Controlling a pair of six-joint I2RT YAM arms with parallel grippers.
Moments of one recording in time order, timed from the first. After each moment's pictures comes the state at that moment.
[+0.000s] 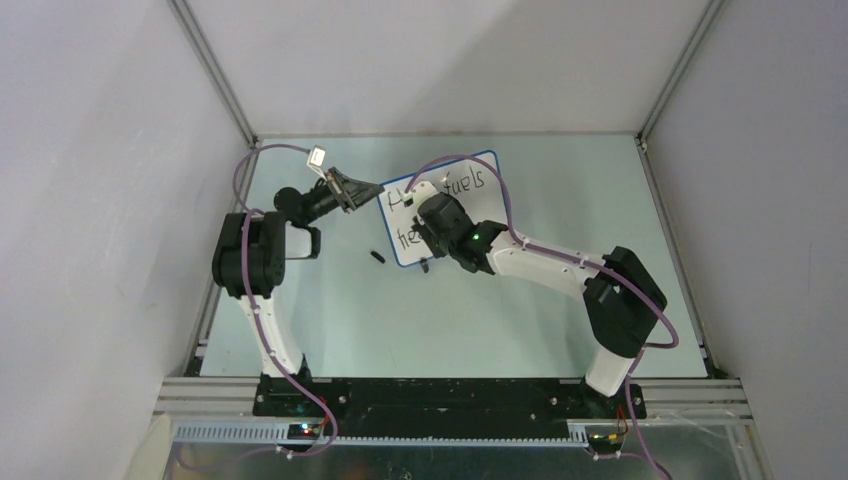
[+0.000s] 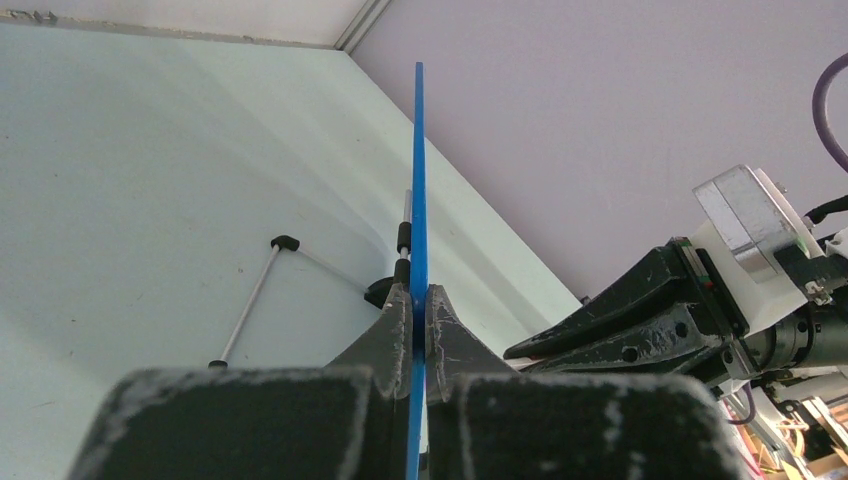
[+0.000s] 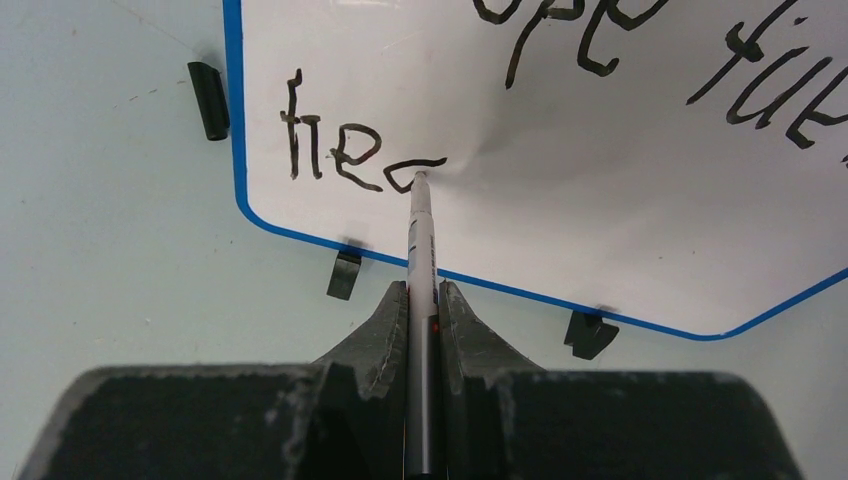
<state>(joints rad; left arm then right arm) 0.01 2.01 0.88 1.48 1.05 -1.05 0.89 1.74 1.29 -0.24 0.29 0.03</state>
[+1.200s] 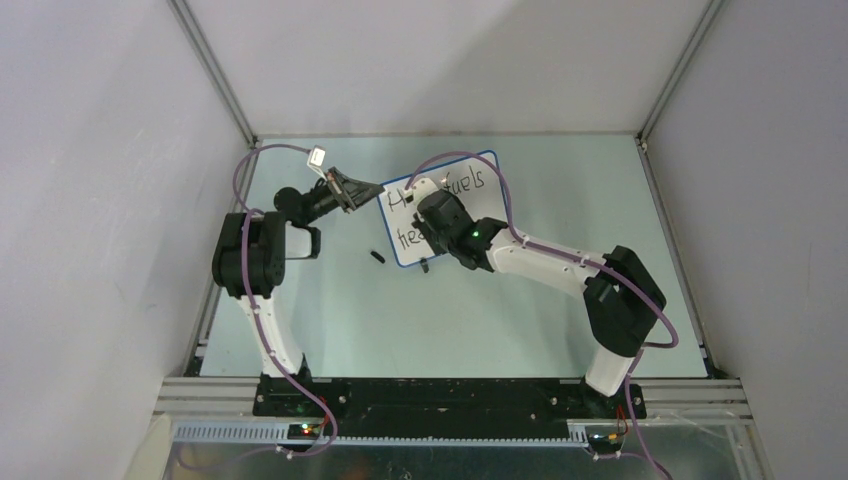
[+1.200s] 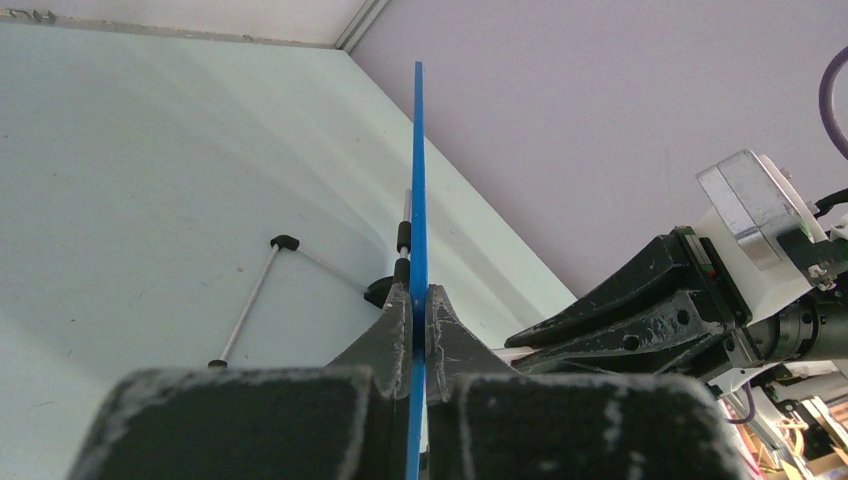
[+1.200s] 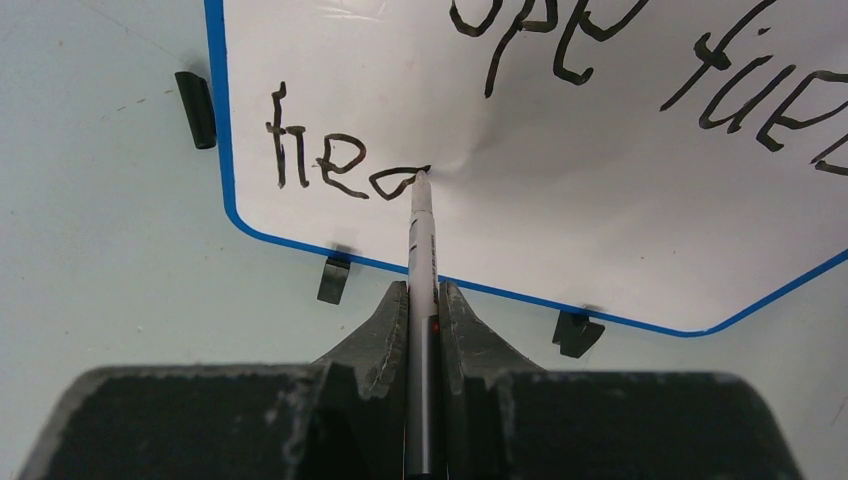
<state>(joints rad) 0.01 2.01 0.88 1.48 1.05 -1.05 0.88 1.75 1.32 -0.26 0.31 0.03</state>
